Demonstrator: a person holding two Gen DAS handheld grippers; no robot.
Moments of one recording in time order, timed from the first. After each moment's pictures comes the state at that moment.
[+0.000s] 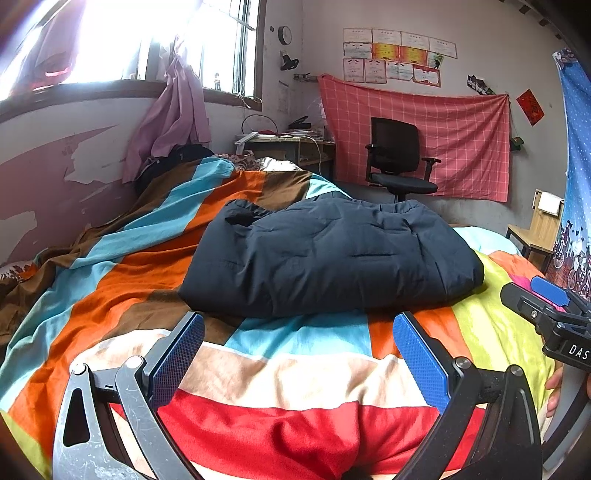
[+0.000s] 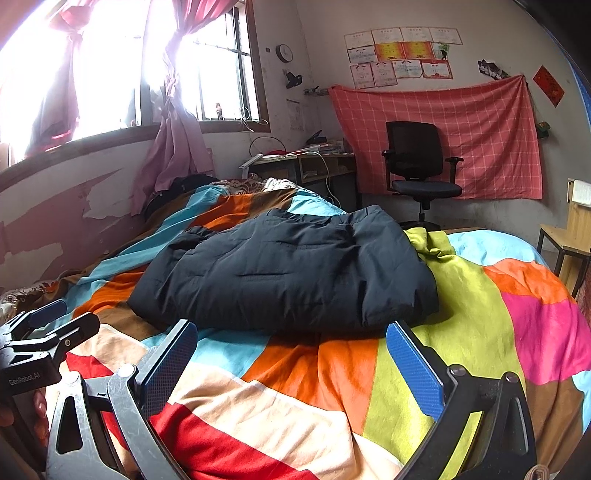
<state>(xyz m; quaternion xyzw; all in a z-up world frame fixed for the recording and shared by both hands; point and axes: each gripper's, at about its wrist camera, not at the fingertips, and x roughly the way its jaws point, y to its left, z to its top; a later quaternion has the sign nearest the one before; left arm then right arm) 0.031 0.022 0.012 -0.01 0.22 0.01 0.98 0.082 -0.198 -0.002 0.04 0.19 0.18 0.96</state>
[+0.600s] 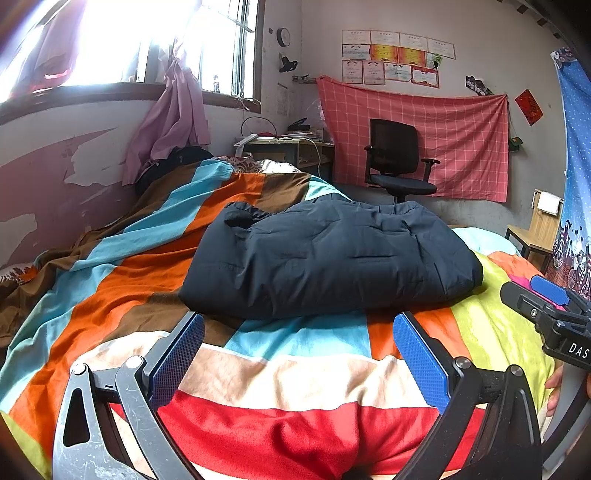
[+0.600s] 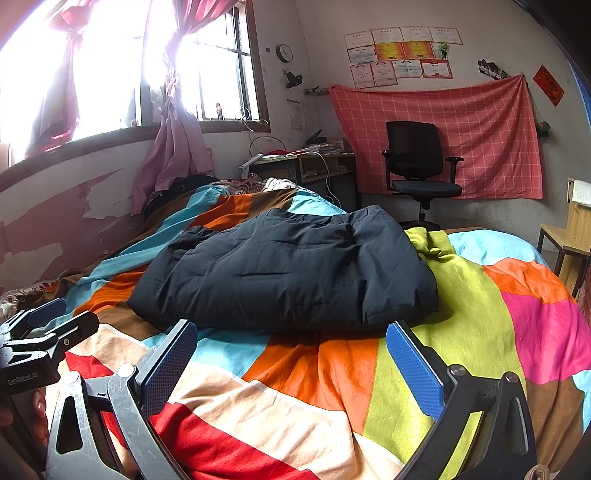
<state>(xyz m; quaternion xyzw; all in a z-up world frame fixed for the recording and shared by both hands) 0.030 0.022 0.012 -0.01 0.22 0.01 0.98 0.082 -0.198 -0.001 0.04 0.19 0.18 0.96</state>
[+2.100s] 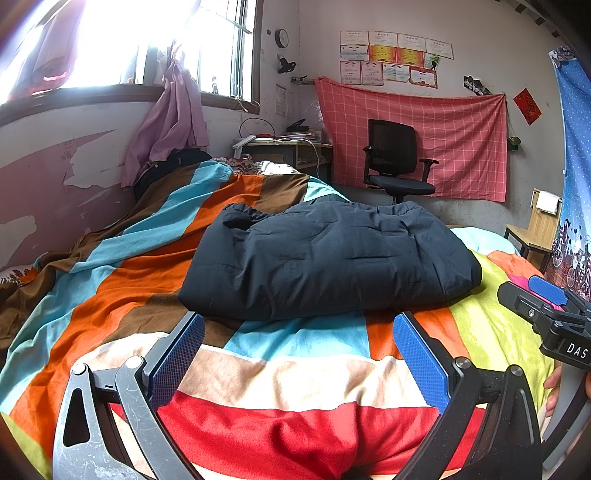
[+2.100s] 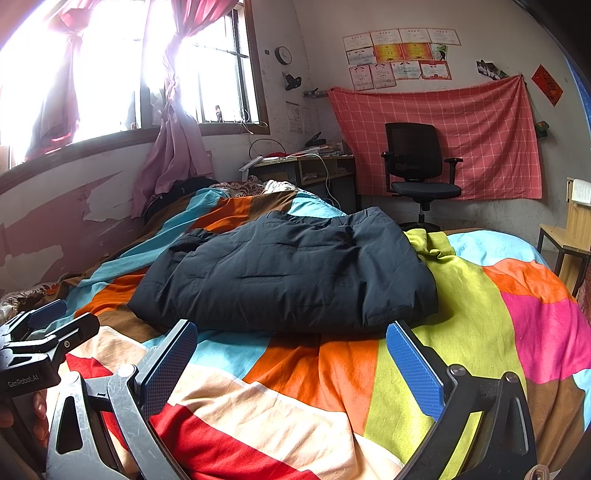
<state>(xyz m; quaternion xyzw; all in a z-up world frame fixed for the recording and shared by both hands) 0.030 0.021 0.011 -0.01 0.22 0.01 0.98 0.081 -0.198 0.000 0.04 0.19 0.18 0.97</state>
